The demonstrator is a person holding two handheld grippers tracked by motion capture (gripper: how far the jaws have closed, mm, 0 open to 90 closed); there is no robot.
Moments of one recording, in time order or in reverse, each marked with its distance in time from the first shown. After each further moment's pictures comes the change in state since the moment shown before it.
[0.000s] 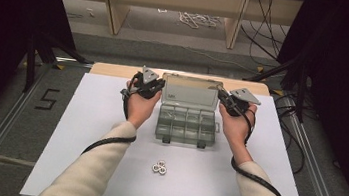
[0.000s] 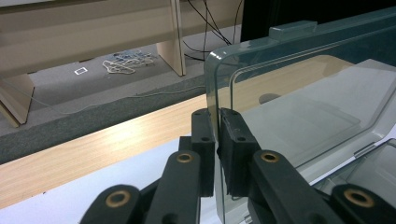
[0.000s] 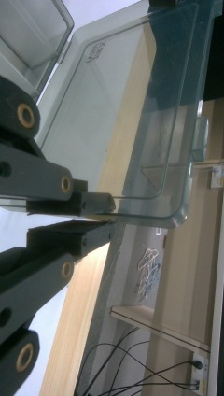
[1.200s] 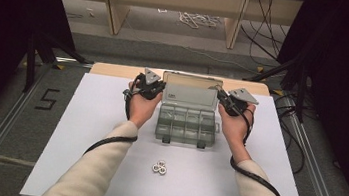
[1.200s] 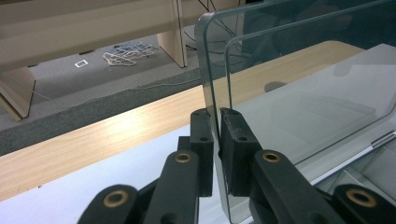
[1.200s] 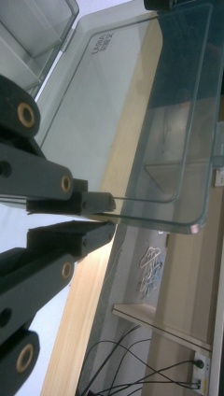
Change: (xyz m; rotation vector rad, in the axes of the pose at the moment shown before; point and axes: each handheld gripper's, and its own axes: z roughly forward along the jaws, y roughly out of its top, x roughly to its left) left arm 0.001 -0.008 0.012 0.039 0.007 0.013; right arm -0.001 -0.005 0.009 0.002 -0.009 -0.008
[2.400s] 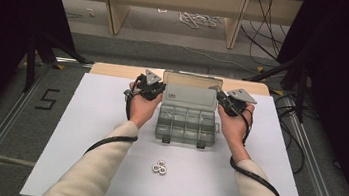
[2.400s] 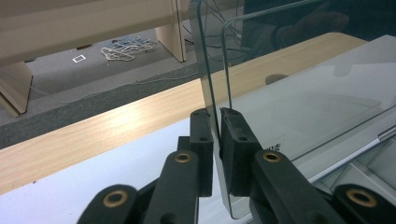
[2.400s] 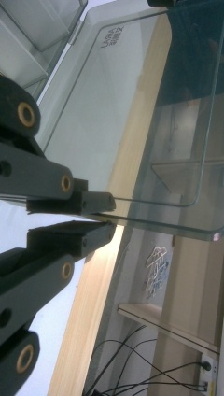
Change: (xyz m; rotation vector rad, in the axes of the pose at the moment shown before) left arm 0.001 -0.004 0.005 0.021 -0.008 0.003; right arm 0.000 -0.004 0.005 0.029 0.001 0.004
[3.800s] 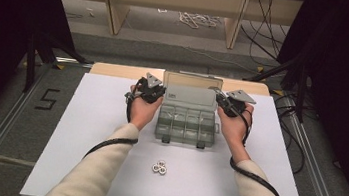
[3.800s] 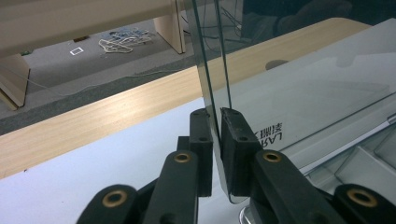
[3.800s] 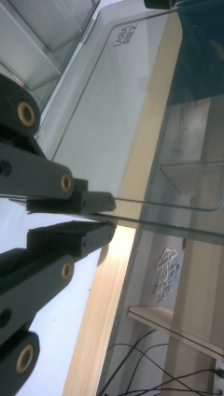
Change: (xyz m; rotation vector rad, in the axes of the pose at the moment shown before) left arm -0.003 -0.011 0.005 0.039 -0.002 0.003; right arm -0.001 -0.004 0.001 0.054 0.007 0.011
